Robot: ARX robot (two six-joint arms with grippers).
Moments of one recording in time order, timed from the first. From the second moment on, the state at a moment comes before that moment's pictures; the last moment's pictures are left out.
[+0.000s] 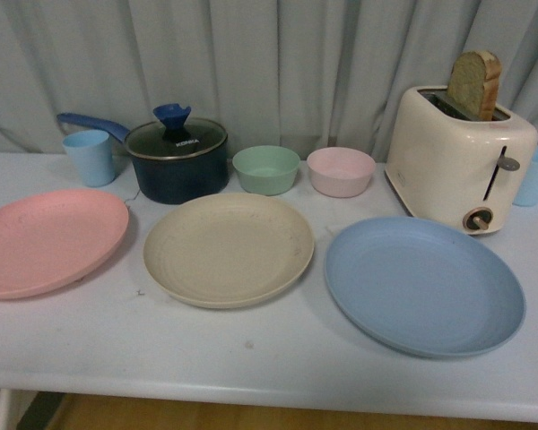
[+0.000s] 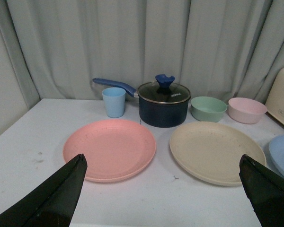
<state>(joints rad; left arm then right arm) 0.00 0.00 0.01 0.00 0.00 -0.01 0.00 0.00 0.01 0.00 0.00 0.00</state>
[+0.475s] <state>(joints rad) 0.00 0.00 0.01 0.00 0.00 -0.01 0.00 0.00 0.01 0.00 0.00 0.00</state>
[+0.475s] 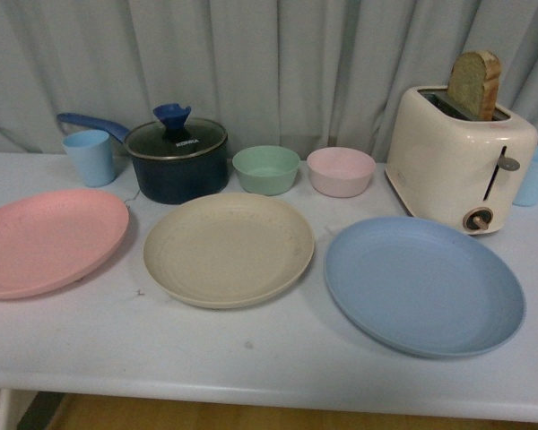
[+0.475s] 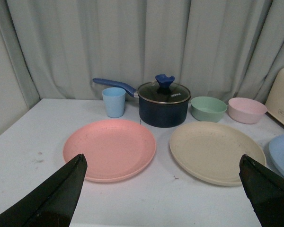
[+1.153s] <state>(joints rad) 0.00 0.00 0.01 0.00 0.00 -0.01 0.00 0.00 0.01 0.00 0.00 0.00</state>
